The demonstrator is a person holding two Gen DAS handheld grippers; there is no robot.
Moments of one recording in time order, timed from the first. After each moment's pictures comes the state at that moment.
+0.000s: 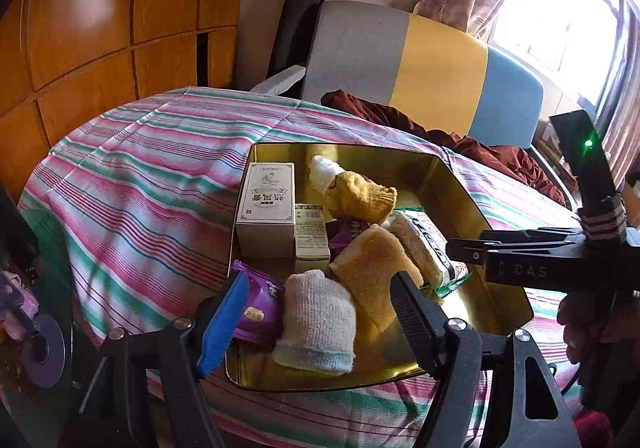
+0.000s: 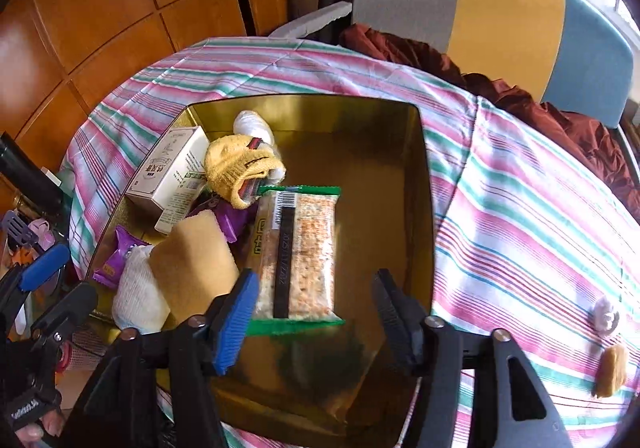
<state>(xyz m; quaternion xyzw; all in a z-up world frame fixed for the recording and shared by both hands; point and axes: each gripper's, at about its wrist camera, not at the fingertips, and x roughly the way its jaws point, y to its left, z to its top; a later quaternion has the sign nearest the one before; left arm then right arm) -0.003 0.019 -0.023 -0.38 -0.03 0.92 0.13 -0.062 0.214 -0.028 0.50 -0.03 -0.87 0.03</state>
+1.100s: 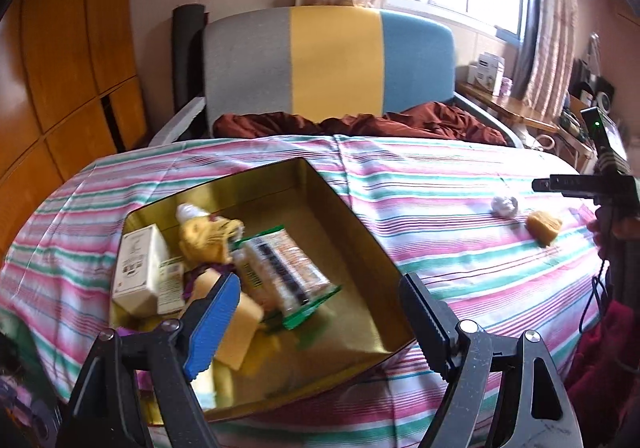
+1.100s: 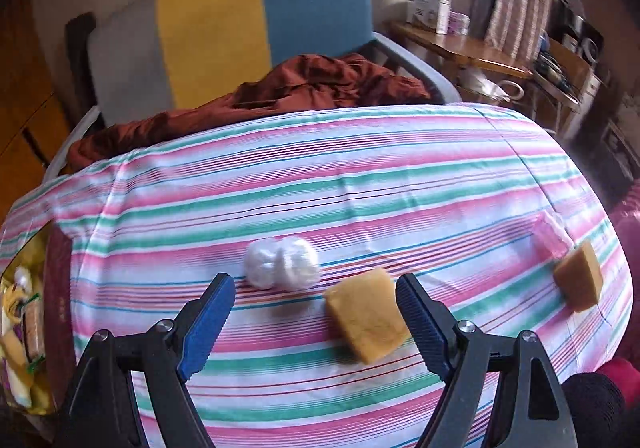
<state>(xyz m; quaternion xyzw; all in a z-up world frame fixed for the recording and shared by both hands) 0.019 0.153 0.006 -0.34 0.10 0.90 0.26 0.088 0.529 -0.010 0.41 -0.19 -0.83 -0.32</state>
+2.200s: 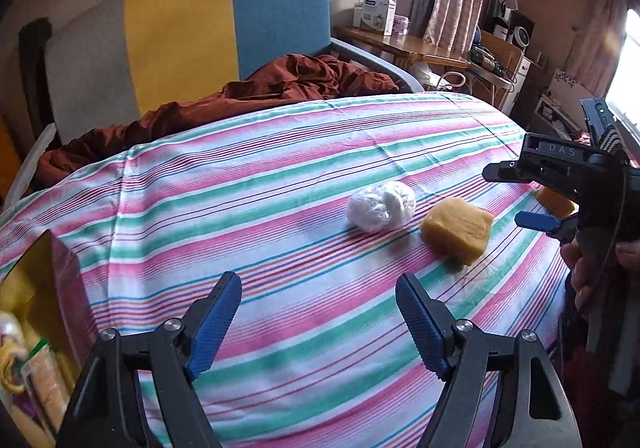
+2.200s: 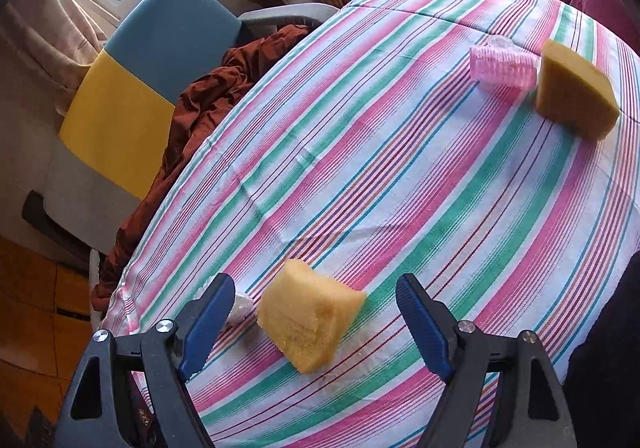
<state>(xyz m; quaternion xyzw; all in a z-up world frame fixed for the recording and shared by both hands) 0.001 0.406 -0.035 -0.40 0.16 0.80 0.43 0.169 0.611 -0.051 0.32 -0.48 -0.74 -0.34</state>
